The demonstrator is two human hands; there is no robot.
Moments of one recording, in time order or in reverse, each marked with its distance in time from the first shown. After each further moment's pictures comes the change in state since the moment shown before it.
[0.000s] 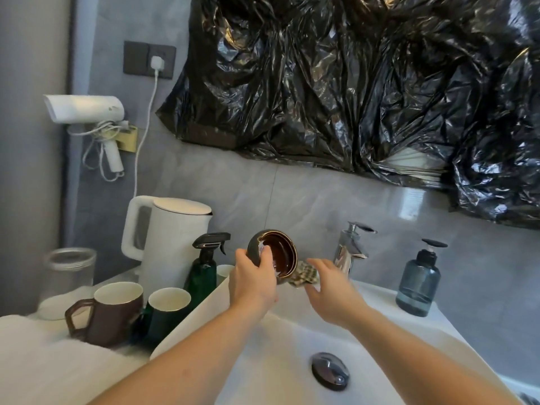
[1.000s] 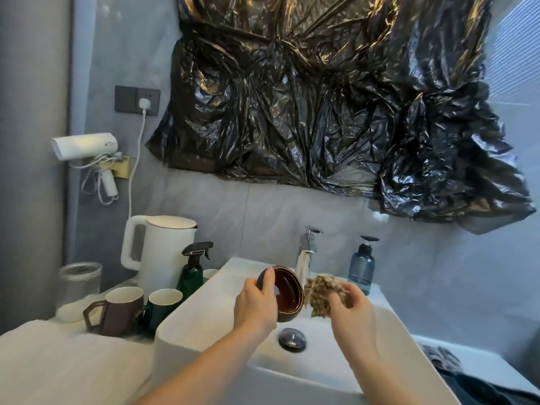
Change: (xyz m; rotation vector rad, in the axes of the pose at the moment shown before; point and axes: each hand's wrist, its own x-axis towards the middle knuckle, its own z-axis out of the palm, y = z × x) left_hand -0.121 0.032 -0.003 0.128 -0.173 -0.049; right_hand -0.168 -0.021 -0.082 0.871 0.566 0.399
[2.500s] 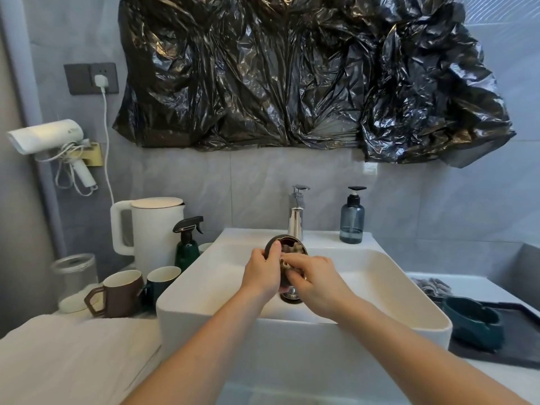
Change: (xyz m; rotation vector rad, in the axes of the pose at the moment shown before) left_hand -0.005 -0.009 0.014 -0.180 -0.238 -0.031; right_hand -0.019 0.007 0.013 -0.551 -0.590 -0.413
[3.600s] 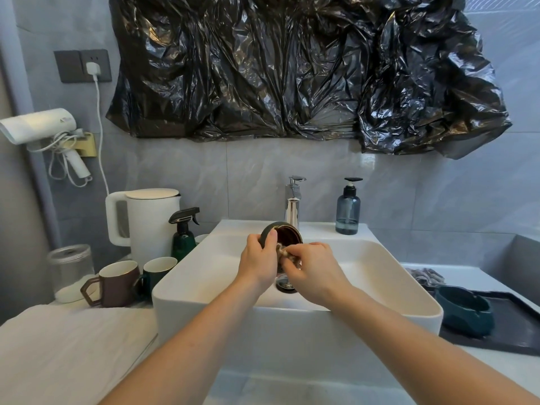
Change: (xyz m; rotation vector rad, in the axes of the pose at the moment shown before) left_hand -0.002 0.002 0.003 0.098 0.030 0.069; right_hand 0.003 0.001 0.002 -0.141 0.096 0.077
